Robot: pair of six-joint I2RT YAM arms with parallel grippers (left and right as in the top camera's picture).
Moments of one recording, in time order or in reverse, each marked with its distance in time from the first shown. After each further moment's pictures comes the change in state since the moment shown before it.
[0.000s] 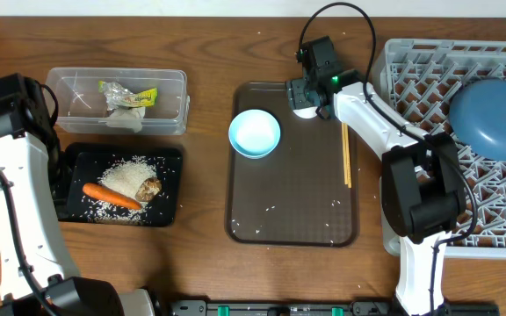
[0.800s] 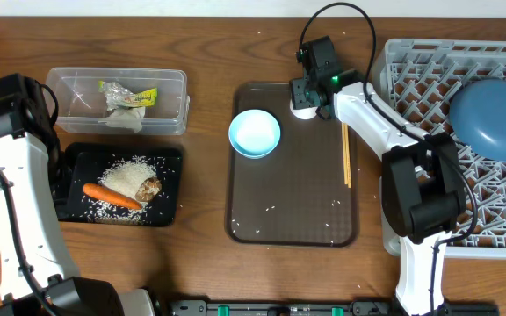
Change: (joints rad) left arm 0.000 0.000 0.000 0.000 0.000 0.000; right arm 0.000 0.000 0.000 -0.009 0.002 0.006
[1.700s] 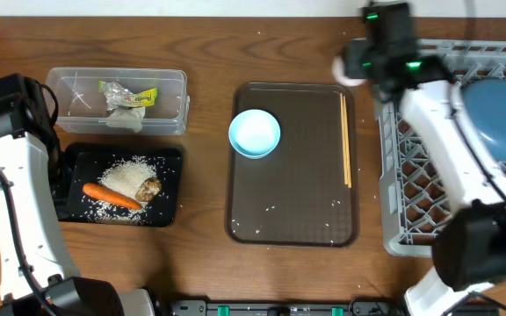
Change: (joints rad) left arm 0.000 0.000 0.000 0.000 0.000 0.000; right arm -0.208 -0.354 -0.005 -0.136 -0.004 0.014
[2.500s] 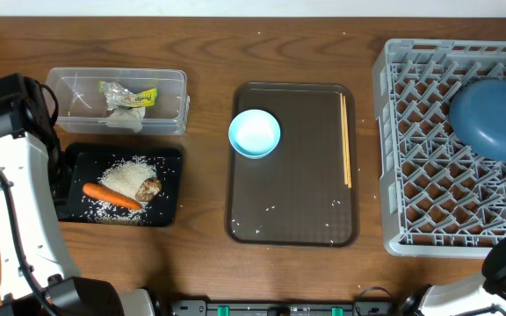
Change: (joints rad) left arm 0.000 0.000 0.000 0.000 0.002 0.000; right arm -0.808 -0.049 0.000 -0.108 0.016 -0.016
